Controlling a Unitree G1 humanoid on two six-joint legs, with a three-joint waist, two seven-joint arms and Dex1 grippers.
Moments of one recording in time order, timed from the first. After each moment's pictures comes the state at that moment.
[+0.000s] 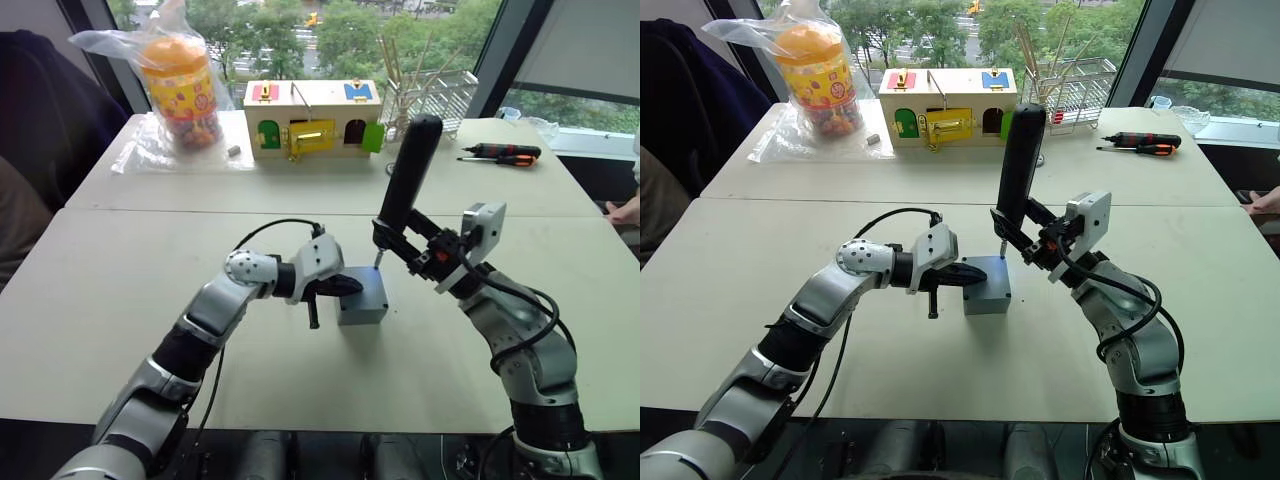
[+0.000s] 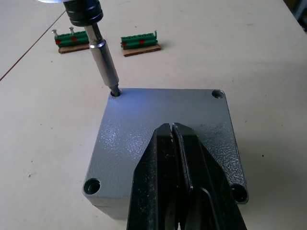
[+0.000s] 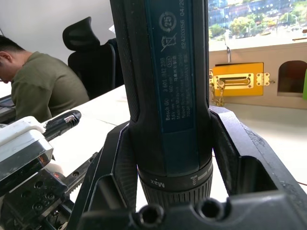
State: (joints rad) left arm -0.60 0.36 -0.39 0.00 -0.16 0.41 -1.00; right arm -0.26 -0.39 -0.08 -0.37 0.52 0.41 0.52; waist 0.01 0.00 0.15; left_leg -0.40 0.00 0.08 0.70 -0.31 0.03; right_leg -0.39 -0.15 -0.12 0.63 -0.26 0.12
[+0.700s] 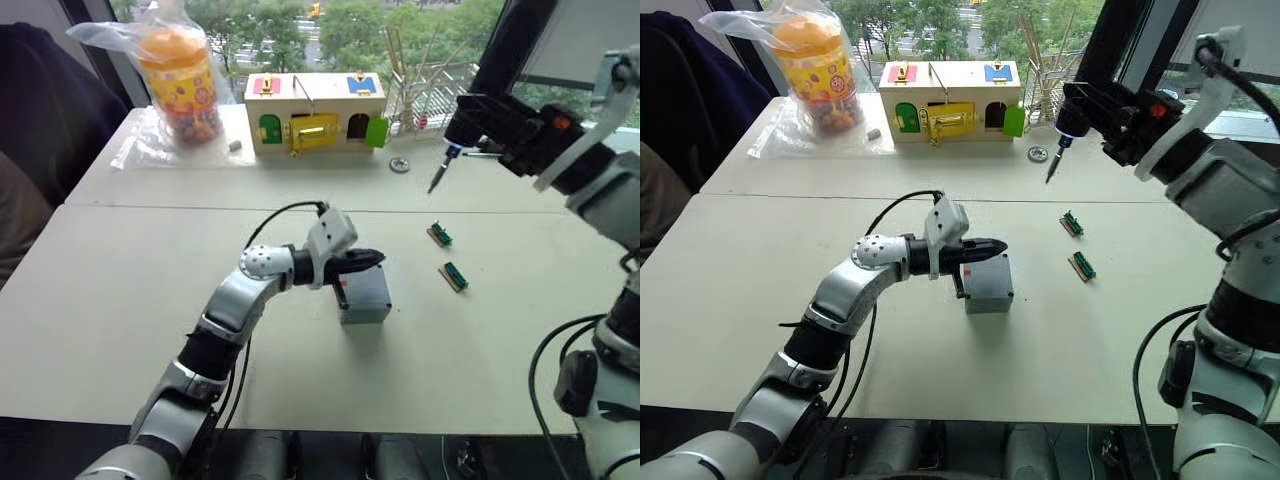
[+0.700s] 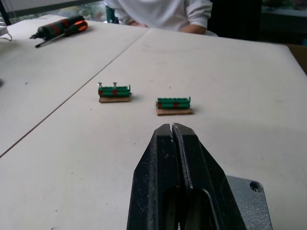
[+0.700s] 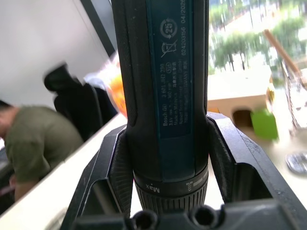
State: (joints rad) left arm -0.66 0.21 -0.23 -0.04 -0.30 0.50 -0.86; right arm -0.78 -0.80 -0.44 -0.16 1.13 1.14 0.21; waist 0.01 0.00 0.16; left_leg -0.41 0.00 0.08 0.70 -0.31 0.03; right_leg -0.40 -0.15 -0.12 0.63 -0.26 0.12
